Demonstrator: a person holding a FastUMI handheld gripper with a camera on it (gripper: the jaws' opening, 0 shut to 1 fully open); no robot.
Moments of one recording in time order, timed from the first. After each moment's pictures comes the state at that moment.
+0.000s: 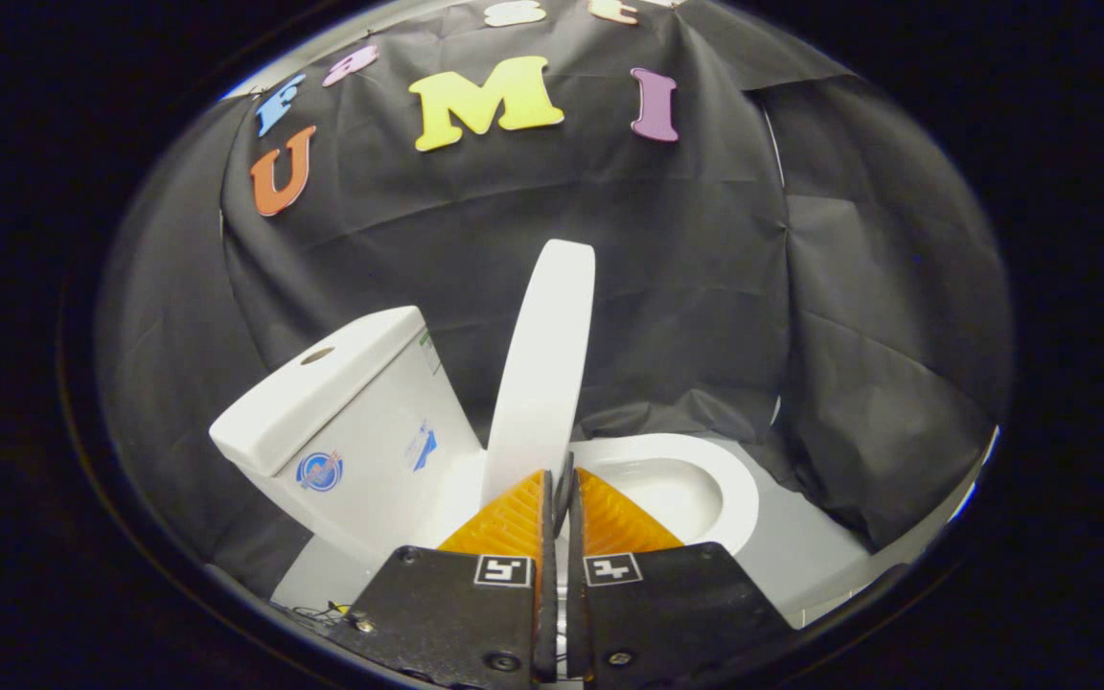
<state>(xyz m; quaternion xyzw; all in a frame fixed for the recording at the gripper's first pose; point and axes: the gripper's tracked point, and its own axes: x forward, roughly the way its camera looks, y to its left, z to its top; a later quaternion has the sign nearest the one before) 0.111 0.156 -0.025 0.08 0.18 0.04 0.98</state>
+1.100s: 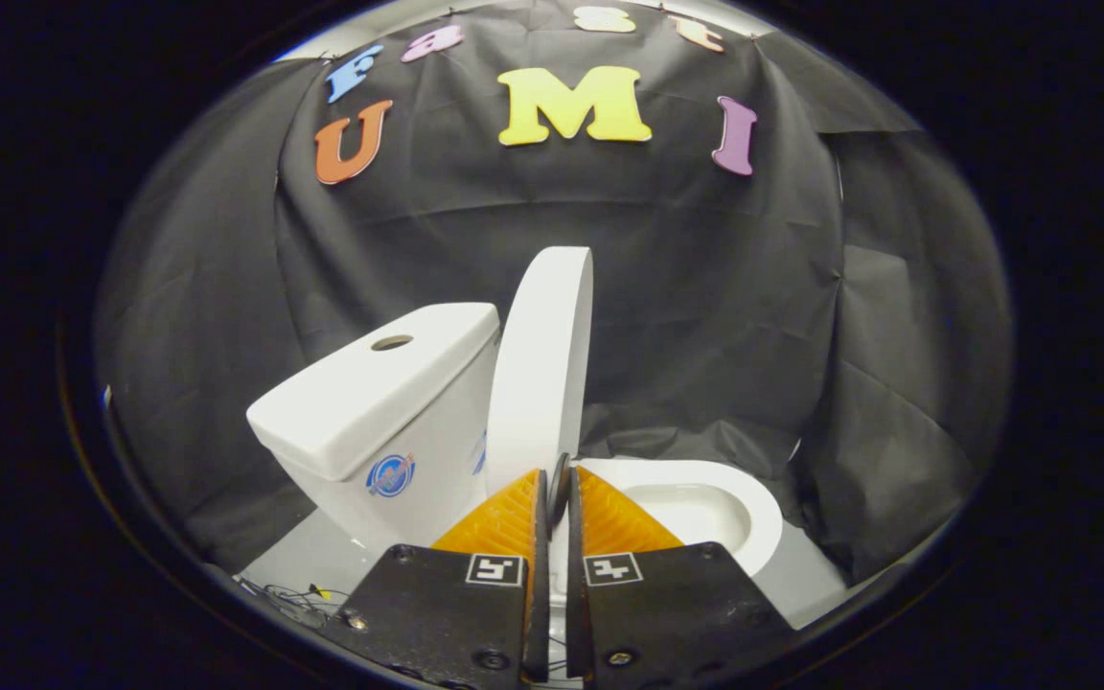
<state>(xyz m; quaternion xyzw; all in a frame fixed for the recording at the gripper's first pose) 0.107 0.204 -0.005 0.00 0.16 0.09 0.98</state>
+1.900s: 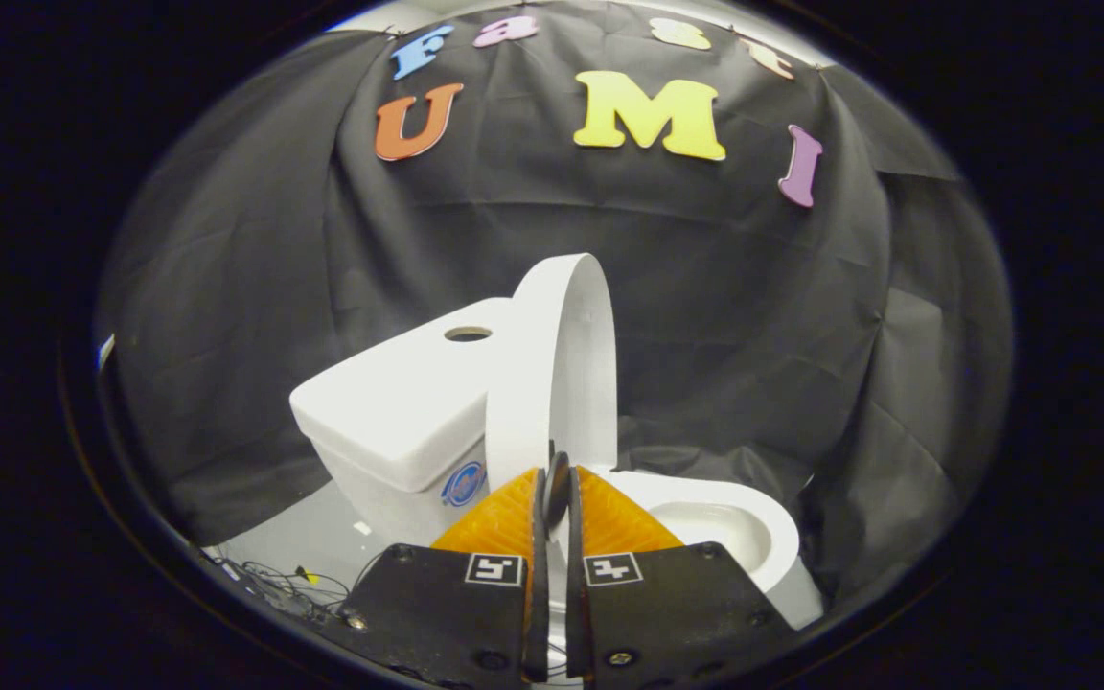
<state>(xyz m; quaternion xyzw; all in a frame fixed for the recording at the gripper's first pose) 0.109 0.224 -0.006 -0.07 0.15 0.13 0.98</state>
